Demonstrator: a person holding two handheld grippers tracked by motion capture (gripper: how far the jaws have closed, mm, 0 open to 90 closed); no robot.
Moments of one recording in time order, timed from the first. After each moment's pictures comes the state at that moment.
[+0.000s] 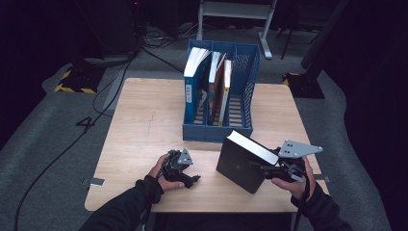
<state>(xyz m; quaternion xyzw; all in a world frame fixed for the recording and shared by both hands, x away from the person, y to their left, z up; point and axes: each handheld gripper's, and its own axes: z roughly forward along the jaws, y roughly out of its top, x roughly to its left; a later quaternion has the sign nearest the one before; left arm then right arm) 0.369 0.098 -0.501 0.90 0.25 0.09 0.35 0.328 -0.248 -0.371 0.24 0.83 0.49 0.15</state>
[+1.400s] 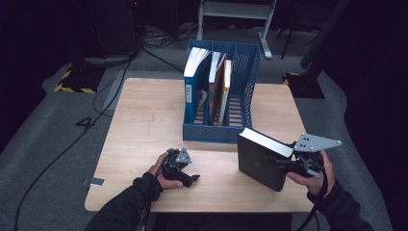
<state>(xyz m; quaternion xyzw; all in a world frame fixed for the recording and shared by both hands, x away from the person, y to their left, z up) 0.374 0.102 -0.504 0.90 0.25 0.09 0.36 0.327 -0.276 -0.339 0.25 0.84 0.45 0.18</state>
